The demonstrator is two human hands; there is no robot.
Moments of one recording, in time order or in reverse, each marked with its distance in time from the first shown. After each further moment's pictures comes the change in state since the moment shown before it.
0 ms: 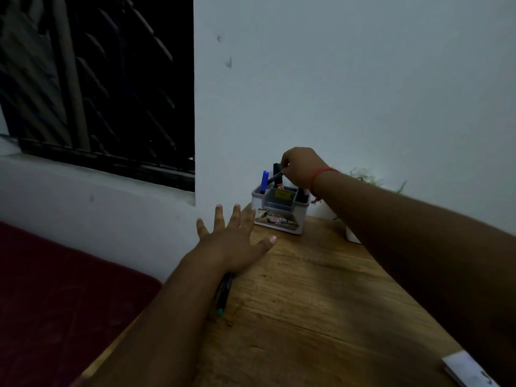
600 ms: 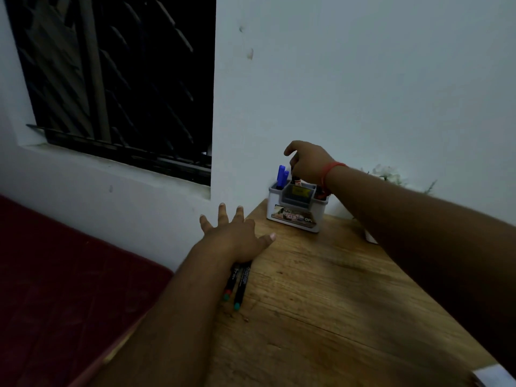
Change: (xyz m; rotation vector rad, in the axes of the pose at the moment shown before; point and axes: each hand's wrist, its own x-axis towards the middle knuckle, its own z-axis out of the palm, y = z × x) left_hand 0.002 -0.014 -0.008 0.038 -0.100 -0.127; right_hand 0.010 -0.011 0.014 0.222 -0.049 -0.016
